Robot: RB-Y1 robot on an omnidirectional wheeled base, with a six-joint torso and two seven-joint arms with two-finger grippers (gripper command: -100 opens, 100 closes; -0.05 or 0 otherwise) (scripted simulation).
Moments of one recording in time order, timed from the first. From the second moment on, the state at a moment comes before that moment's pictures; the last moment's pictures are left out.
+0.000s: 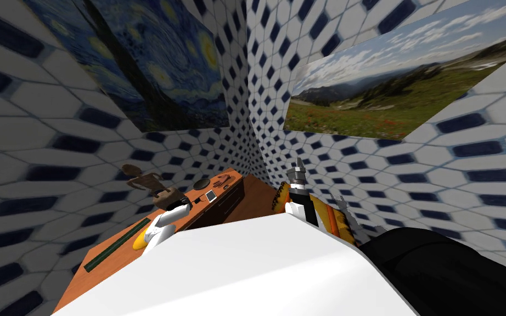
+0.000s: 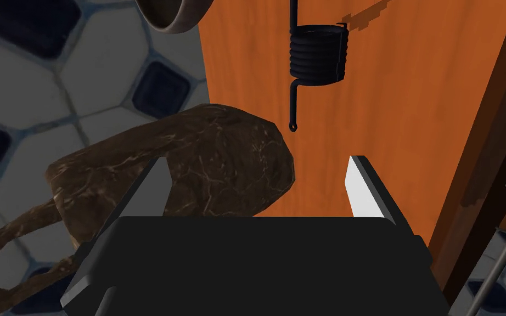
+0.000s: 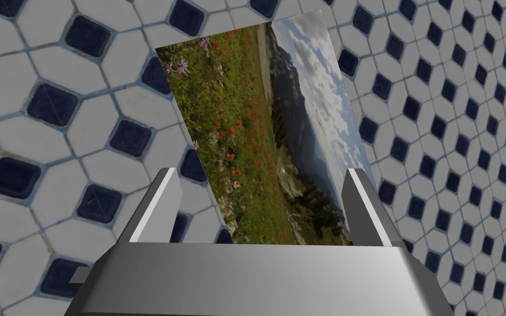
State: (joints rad) left arm -0.07 0.27 0.46 -1.13 0.00 0.51 0.33; right arm 0.53 0.04 -0.07 -2.24 -0.08 -0.41 -0.01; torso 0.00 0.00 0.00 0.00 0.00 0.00
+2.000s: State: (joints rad) left arm -0.14 0.30 0.52 -0.75 0.09 0.60 0.40; right arm 0.53 0.04 -0.07 -2.24 -0.08 -0.41 -0.01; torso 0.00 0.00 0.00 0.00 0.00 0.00
